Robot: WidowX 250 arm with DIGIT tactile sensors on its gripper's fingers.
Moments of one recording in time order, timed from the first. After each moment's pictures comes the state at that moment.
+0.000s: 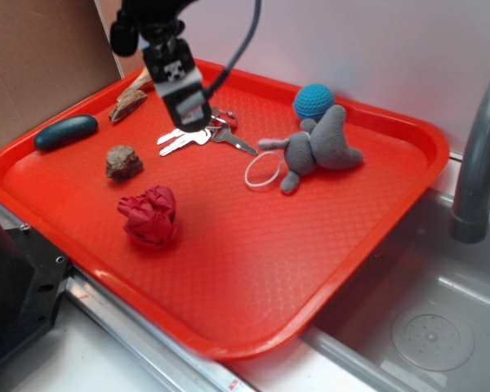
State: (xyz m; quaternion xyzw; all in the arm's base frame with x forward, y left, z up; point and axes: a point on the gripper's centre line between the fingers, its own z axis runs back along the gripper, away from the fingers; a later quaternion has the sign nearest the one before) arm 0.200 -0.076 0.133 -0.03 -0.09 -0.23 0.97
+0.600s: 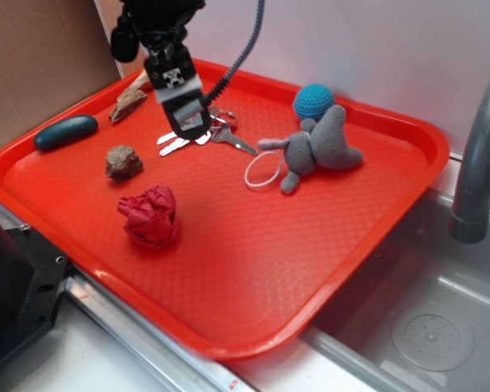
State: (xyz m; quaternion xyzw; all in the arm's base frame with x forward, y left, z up) arm 0.201 -0.076 0.132 -0.03 -0.09 -0.24 0.97
